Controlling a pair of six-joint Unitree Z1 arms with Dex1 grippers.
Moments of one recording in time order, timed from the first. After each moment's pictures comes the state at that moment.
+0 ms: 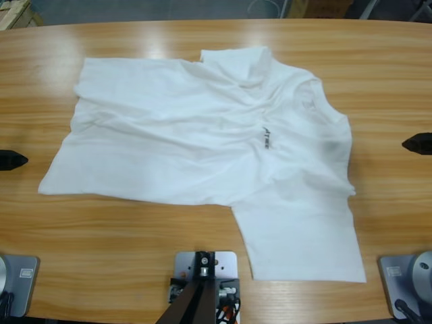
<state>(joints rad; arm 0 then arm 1) -0.44 1.18 -0.81 0.80 0.08 -0.29 0.45 1.15 -0.91 0.87 -0.12 0.12</state>
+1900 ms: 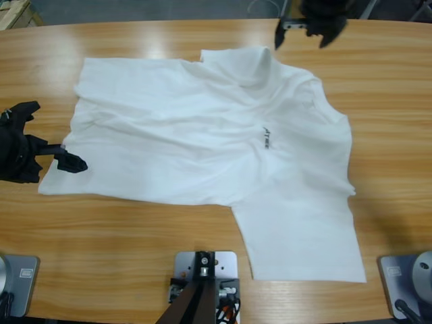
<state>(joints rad) -0.65 1.50 -0.90 0.77 0.02 -0.64 0.46 2.32 -2.41 1.49 0.00 0.39</state>
